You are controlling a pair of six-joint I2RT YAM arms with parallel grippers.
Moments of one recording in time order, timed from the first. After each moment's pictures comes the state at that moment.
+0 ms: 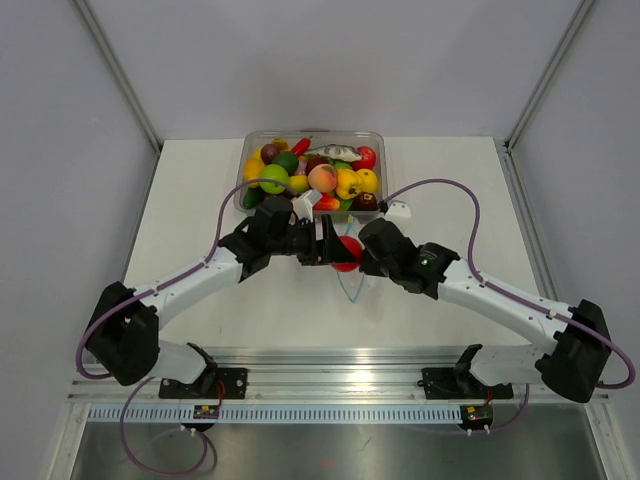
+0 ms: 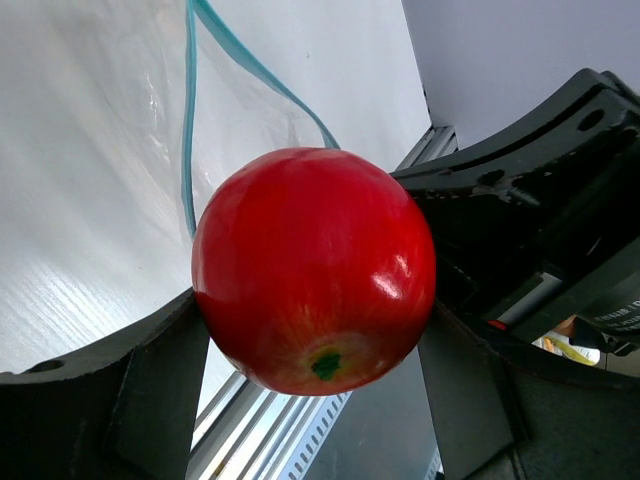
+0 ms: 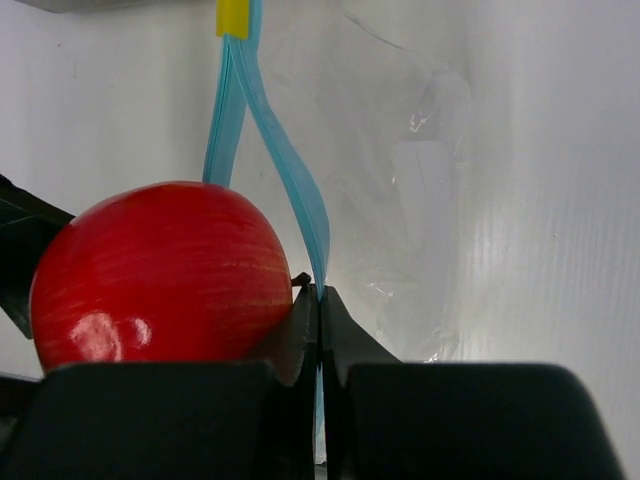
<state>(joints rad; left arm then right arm) -0.66 1.38 0.92 -0.07 0.55 -0.77 0.88 1.28 1.03 -0.56 0.40 0.84</state>
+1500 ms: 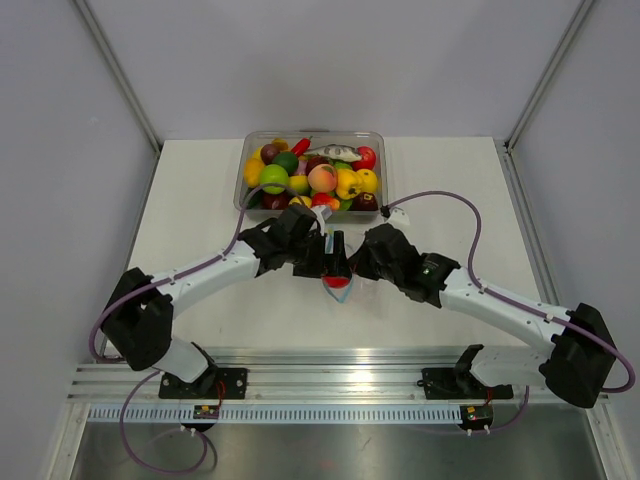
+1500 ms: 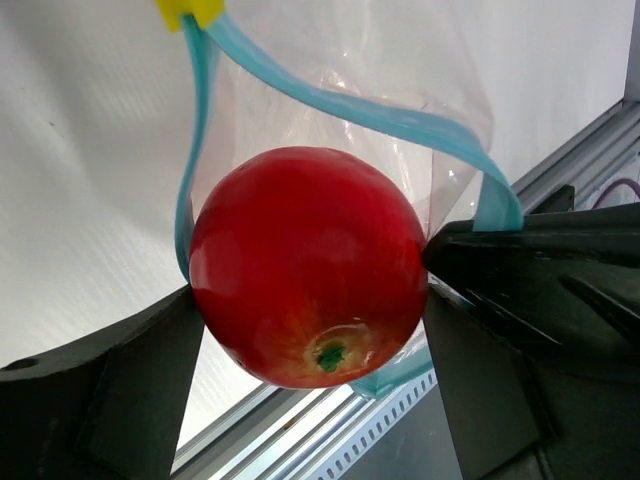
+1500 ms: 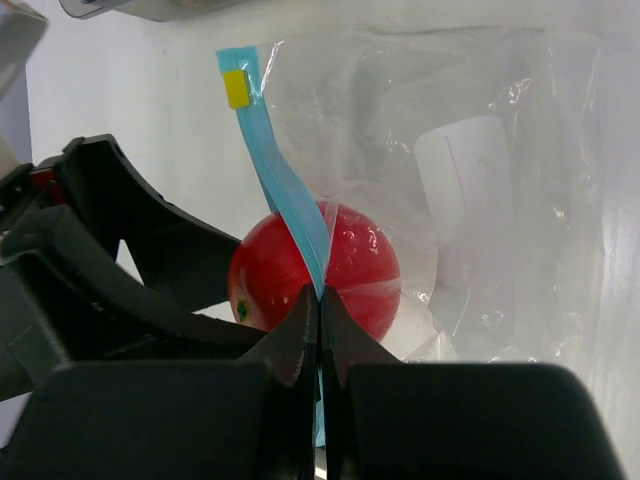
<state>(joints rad) -0.76 1.50 1.03 -0.38 0.30 -0.66 0.87 1.23 0.88 -0.32 0.26 0.94</state>
